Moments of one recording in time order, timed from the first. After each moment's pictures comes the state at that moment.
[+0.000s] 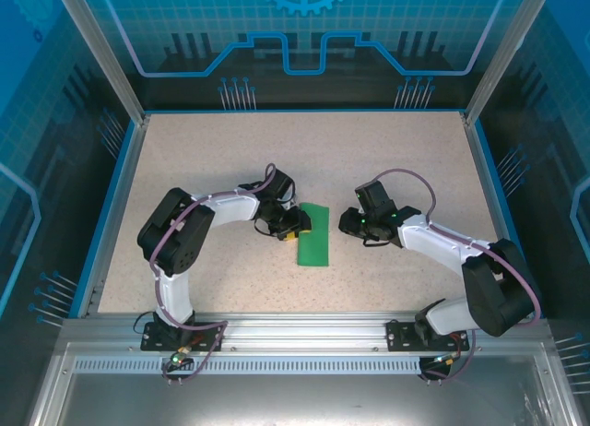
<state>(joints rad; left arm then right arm) -0.54 1.92 1.11 -0.37 0.48 -0.82 0.50 1.40 0.75 -0.33 -0.09 0.74</state>
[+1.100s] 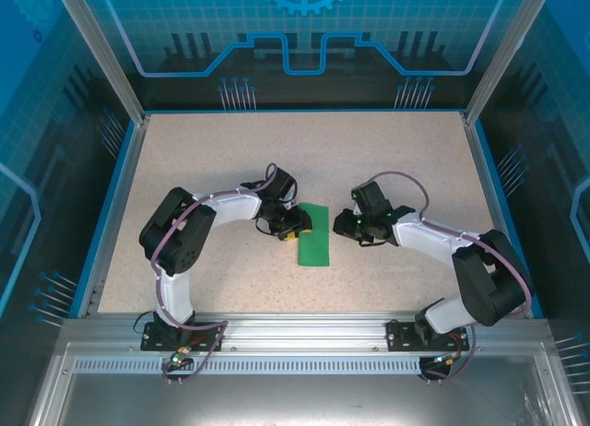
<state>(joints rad) -0.55 1.93 1.14 -0.41 0.46 -0.85 0.50 1.47 0.75 -0.27 -0.20 0.75</state>
